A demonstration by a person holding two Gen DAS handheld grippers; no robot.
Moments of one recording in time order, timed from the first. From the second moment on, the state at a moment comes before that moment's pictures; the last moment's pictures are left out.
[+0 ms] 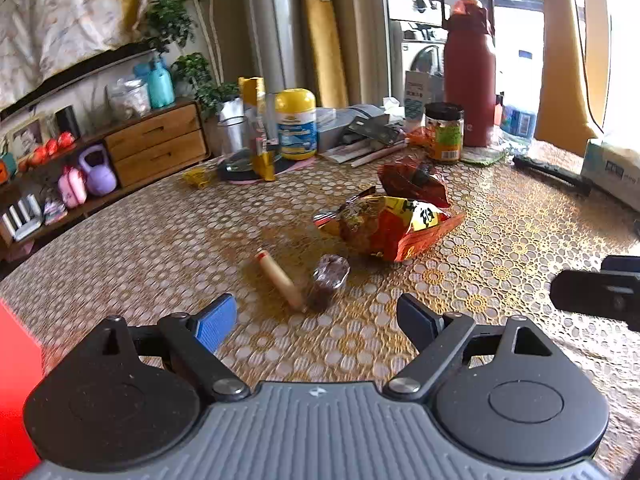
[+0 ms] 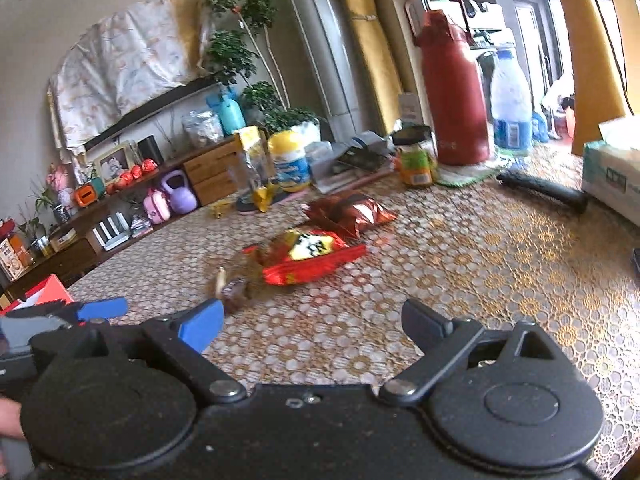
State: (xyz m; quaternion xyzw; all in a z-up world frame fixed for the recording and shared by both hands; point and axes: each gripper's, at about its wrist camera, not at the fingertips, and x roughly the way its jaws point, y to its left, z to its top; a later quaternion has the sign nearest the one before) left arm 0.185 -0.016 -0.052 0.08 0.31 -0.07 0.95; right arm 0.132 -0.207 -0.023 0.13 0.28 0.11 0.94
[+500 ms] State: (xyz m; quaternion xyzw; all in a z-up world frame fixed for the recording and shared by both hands) left arm 0.232 -0.041 -0.085 0.14 0.30 -0.07 0.94; right arm 0.152 -0.226 -0.050 0.15 0.30 0.10 0.93
